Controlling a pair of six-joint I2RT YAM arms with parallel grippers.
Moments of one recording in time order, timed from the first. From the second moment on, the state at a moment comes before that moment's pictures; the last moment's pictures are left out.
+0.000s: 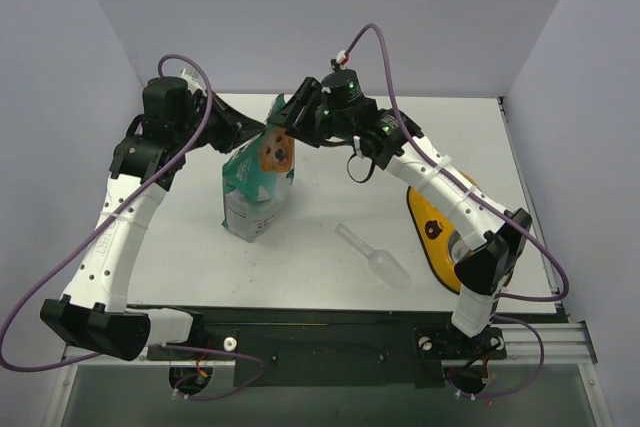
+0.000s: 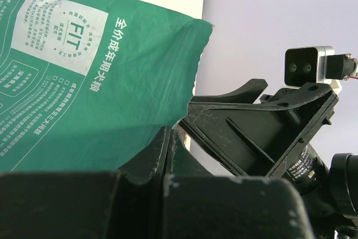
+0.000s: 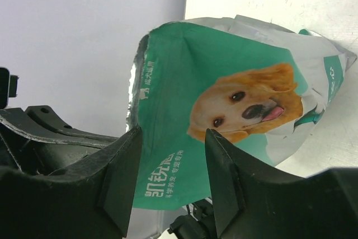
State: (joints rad) left arm -0.25 1.30 1.56 -0.69 0.36 -1.02; right arm 0.77 1.78 1.92 -0.56 -0.01 1.05
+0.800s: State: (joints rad) left arm -0.25 1.29 1.49 -0.60 0.40 -1.13; right arm 0.79 1.78 2.05 -0.71 0.06 0.93
